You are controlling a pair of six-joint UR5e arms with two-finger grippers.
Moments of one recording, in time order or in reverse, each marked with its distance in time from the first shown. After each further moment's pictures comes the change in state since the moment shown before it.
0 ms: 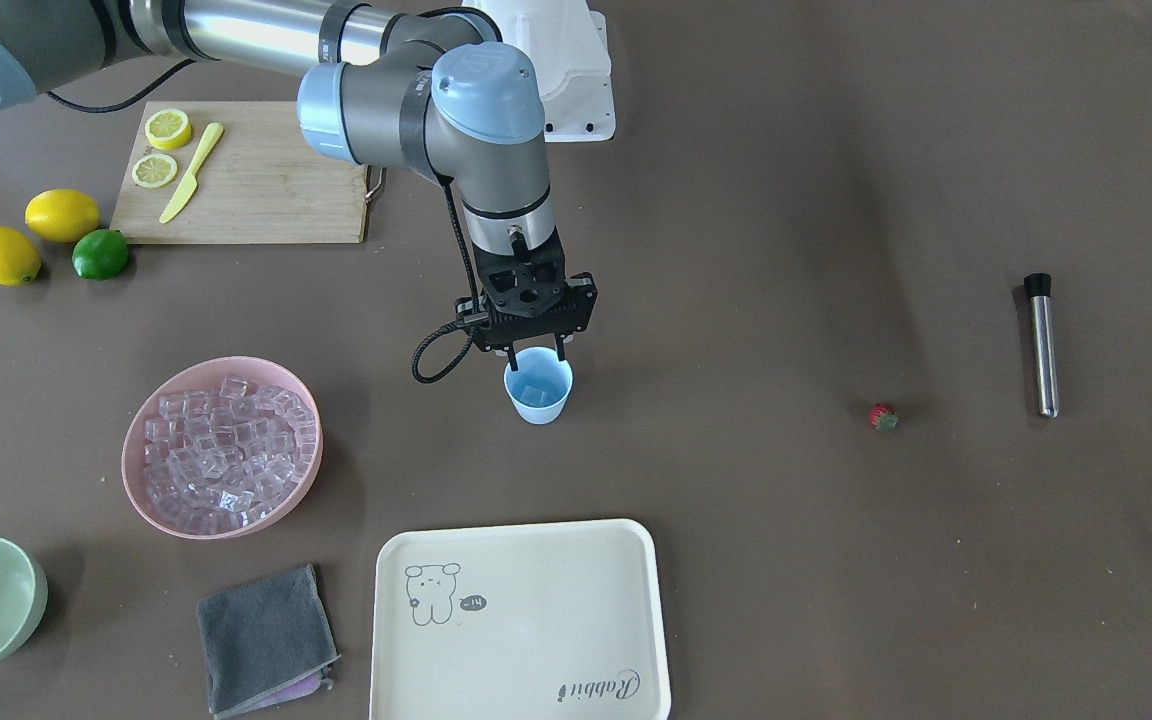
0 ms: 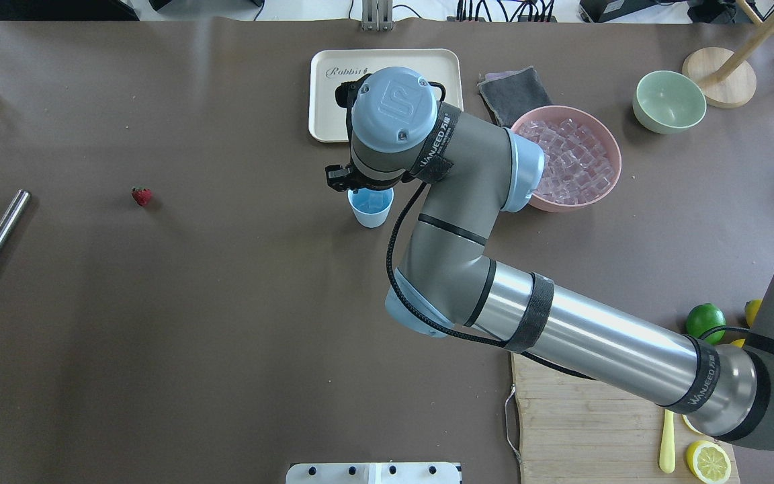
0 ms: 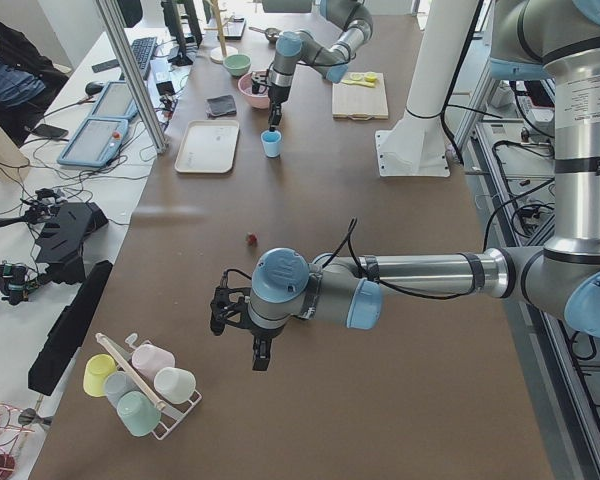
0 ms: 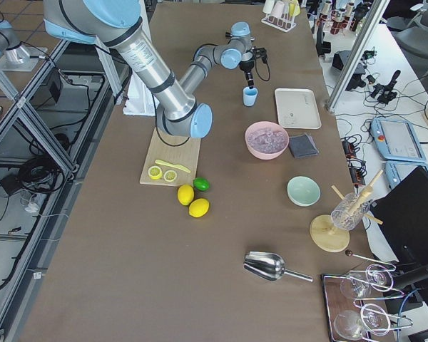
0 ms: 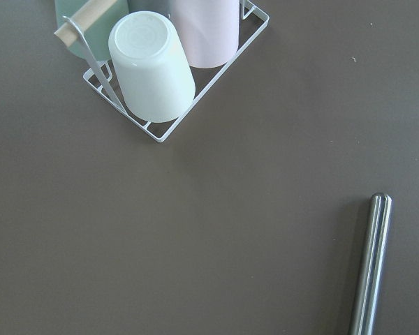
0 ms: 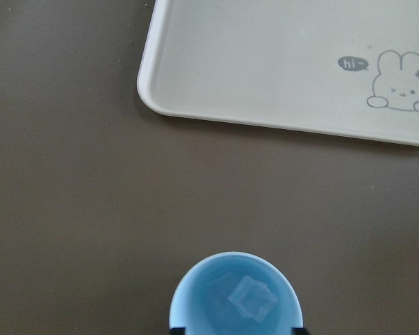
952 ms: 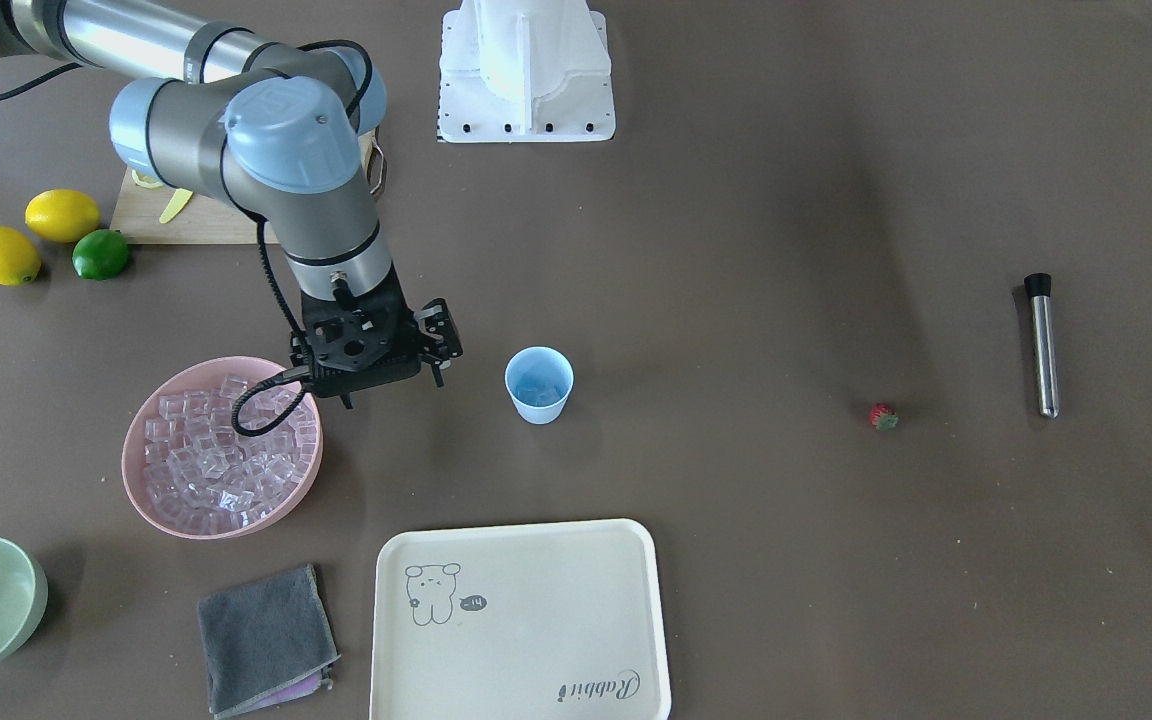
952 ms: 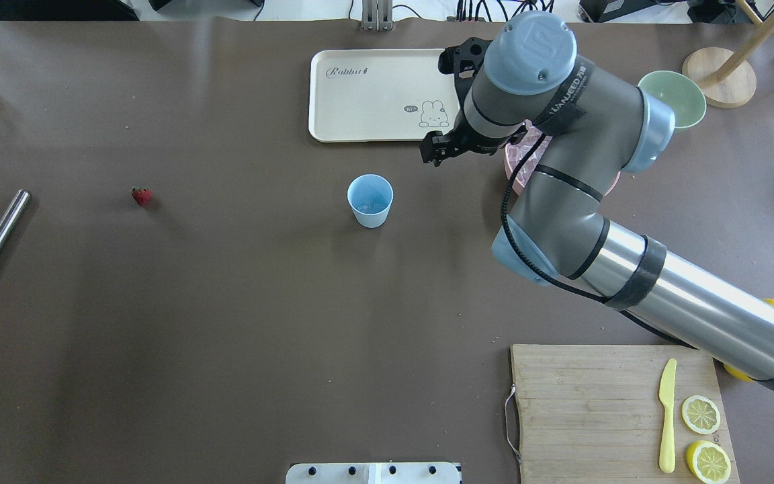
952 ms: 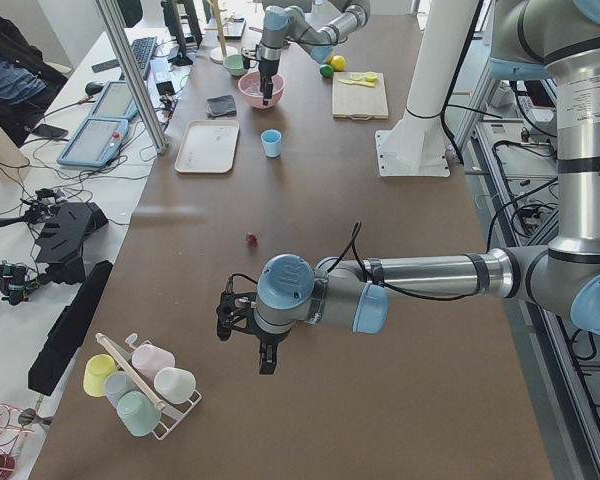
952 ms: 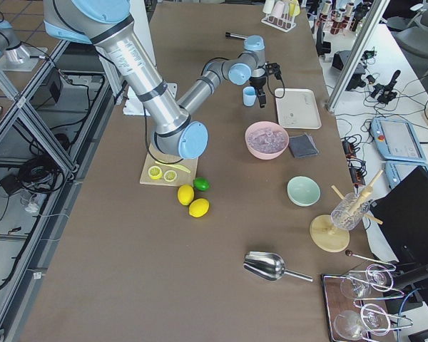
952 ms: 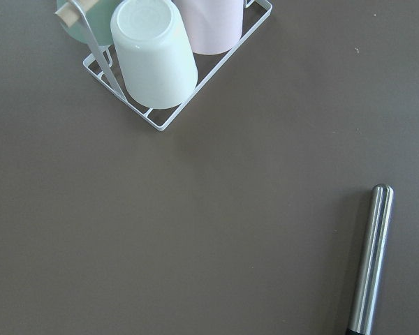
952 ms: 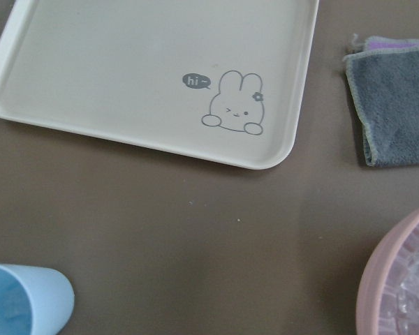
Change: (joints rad) left arm -0.001 0.022 0.001 -0.001 -0.012 0.003; right arm 0.187 -0.246 0.153 -0.013 0.138 -0.225
